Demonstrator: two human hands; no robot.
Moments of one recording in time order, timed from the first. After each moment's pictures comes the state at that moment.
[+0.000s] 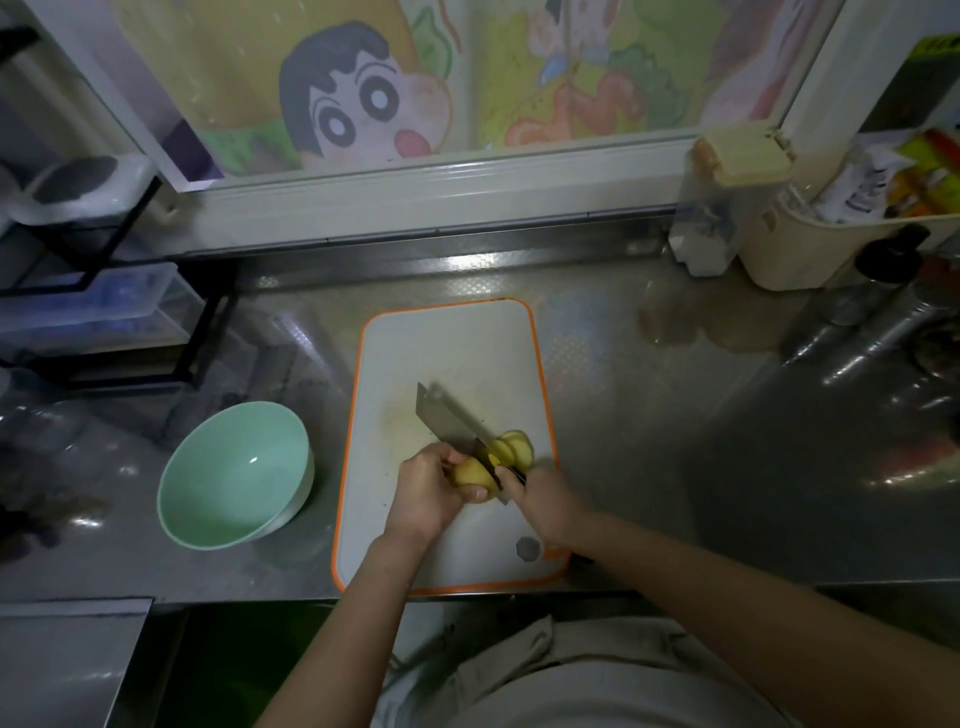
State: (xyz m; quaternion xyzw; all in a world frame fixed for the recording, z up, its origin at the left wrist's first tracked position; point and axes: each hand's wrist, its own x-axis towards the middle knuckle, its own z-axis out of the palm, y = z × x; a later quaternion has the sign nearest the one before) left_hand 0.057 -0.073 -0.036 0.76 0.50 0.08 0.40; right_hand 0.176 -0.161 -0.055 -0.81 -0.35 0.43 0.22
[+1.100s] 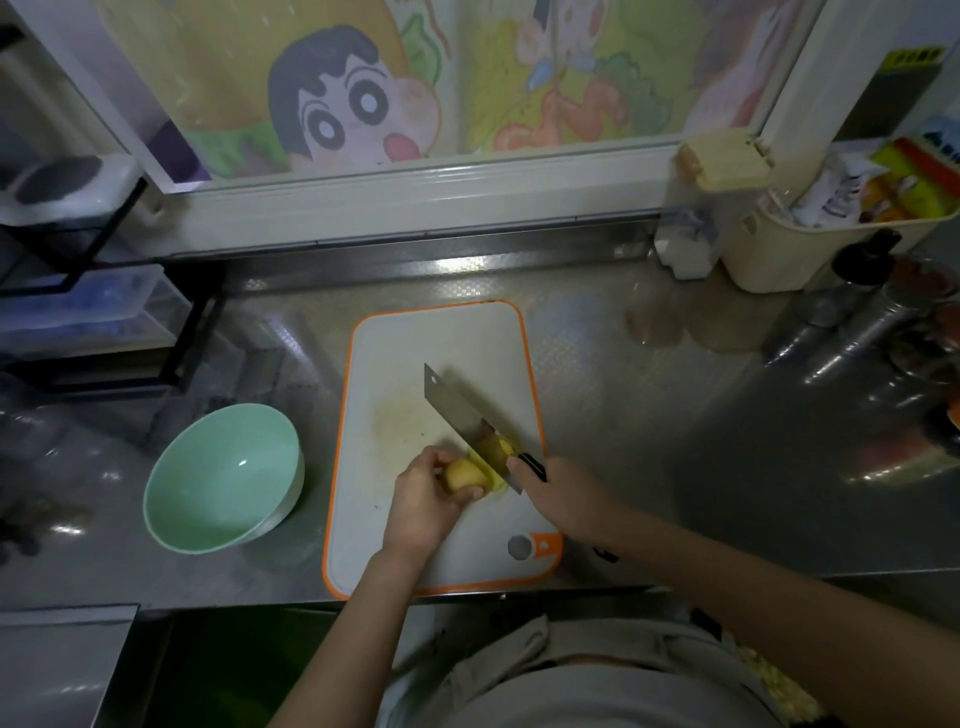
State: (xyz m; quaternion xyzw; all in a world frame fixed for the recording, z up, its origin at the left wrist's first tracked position) left_hand 0.052 -0.084 -0.048 0.76 0.49 0.14 0.40; right_hand 0.192 -0.183 -0.020 -0.82 -0.35 0.40 0.21
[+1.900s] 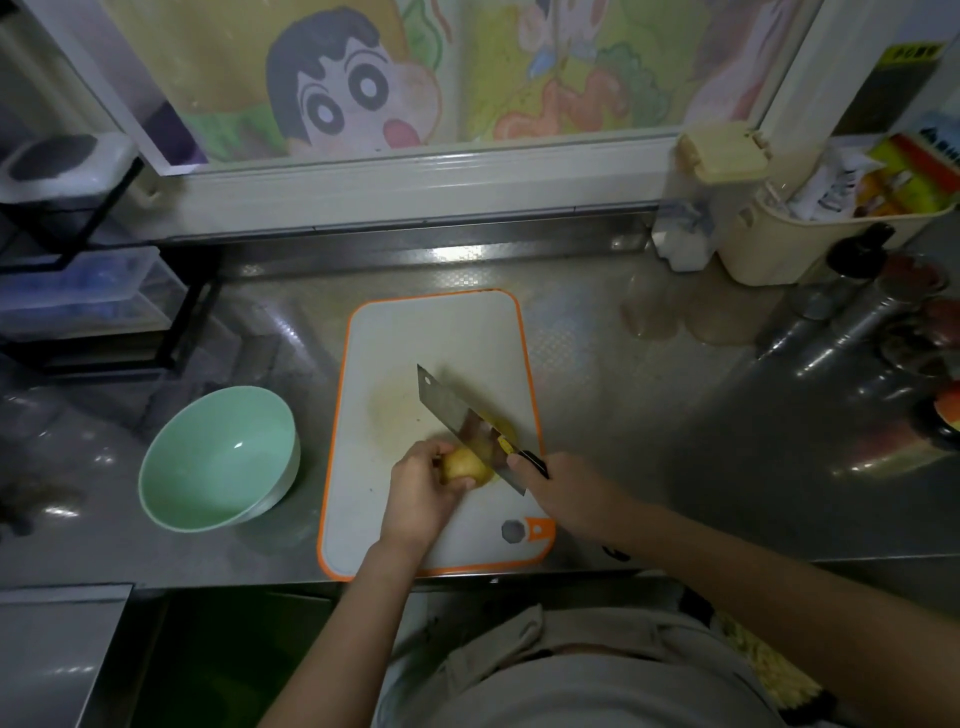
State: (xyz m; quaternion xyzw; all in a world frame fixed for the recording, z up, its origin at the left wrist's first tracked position) left_hand 0.049 -0.094 -0.046 0.78 0.47 0.17 0.37; right_hand 0.188 -0.201 0.011 -0.80 -0.38 0.41 0.20
